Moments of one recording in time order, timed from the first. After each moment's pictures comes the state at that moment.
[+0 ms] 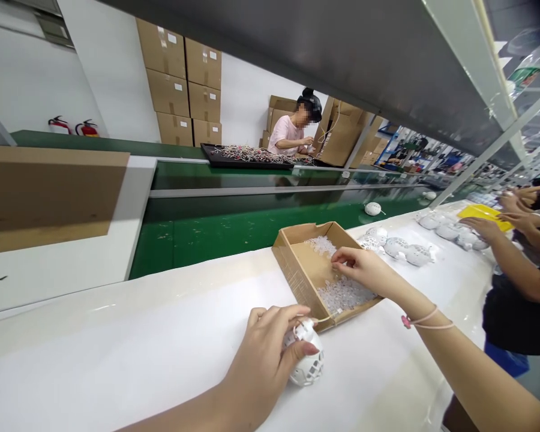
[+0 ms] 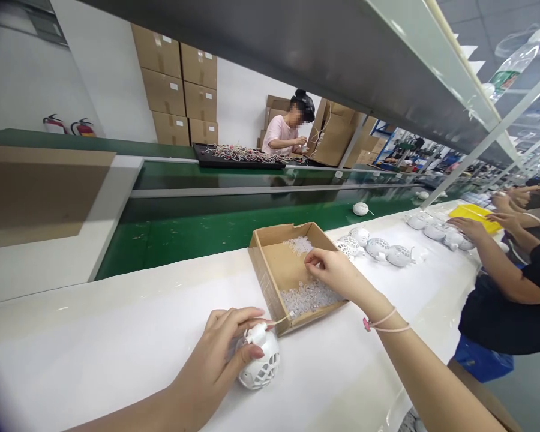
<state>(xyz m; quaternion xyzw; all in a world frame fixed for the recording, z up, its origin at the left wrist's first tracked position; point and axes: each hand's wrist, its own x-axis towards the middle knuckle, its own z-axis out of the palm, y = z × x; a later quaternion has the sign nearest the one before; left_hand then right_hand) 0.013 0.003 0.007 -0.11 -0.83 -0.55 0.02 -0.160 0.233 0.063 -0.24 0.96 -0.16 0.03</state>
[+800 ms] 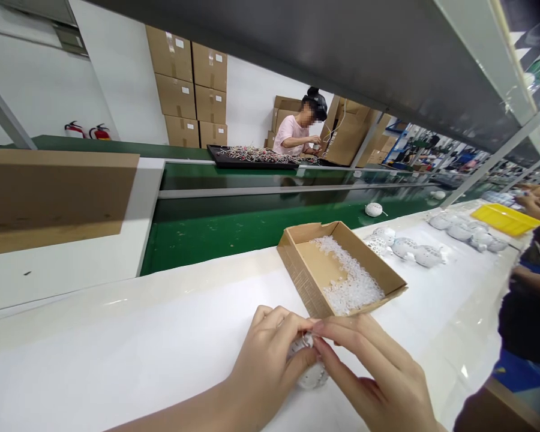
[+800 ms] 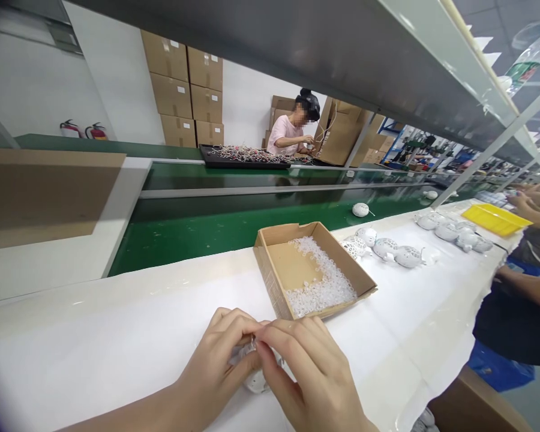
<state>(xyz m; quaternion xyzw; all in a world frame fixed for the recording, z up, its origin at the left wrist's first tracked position) 0.018 0.004 0.012 -0.16 -0.85 -0.49 0.10 -0.007 0.172 0.065 -0.43 0.80 -0.31 -0.27</state>
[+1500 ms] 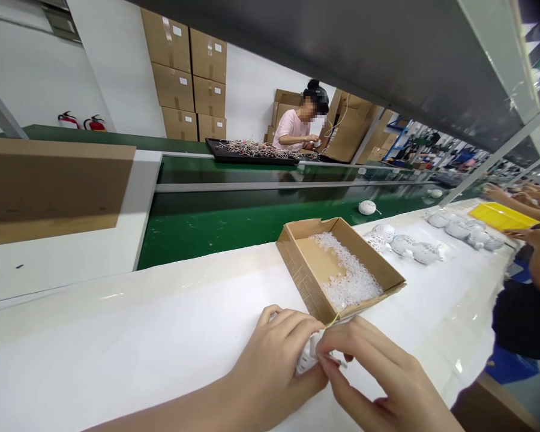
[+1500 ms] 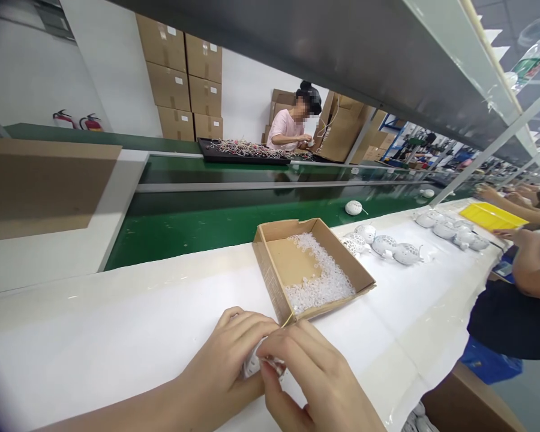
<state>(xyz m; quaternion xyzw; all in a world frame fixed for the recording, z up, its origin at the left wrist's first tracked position) 0.015 0.010 0.028 -0.23 -0.87 -0.44 0.03 0.005 0.185 0.066 -0.42 0.84 -0.34 -0.11</state>
